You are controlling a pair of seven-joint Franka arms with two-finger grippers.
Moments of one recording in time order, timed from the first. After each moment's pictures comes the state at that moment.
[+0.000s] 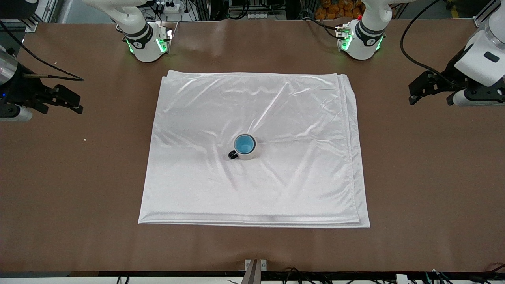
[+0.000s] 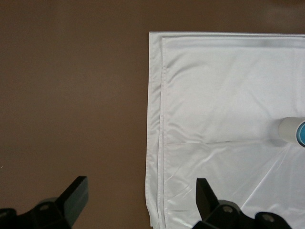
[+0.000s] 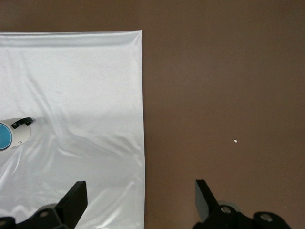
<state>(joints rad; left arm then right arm) 0.03 0.02 -0.20 -1.49 0.01 1.56 -0.17 0.03 0.04 0.04 -1.51 0.02 1.55 0.09</state>
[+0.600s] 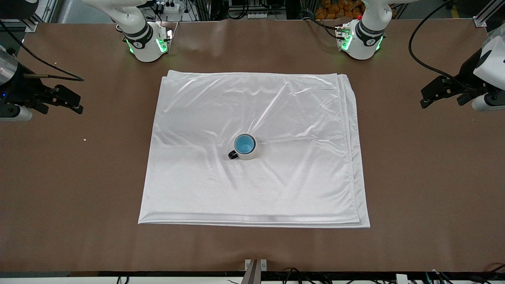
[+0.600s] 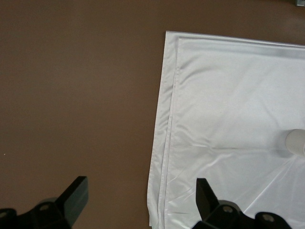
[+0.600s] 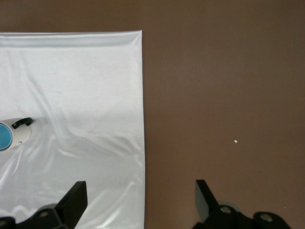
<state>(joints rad) 0.00 0.02 -0.12 -1.49 0.01 1.56 -0.20 0.03 0.04 0.04 -1.51 0.02 1.55 0.09</state>
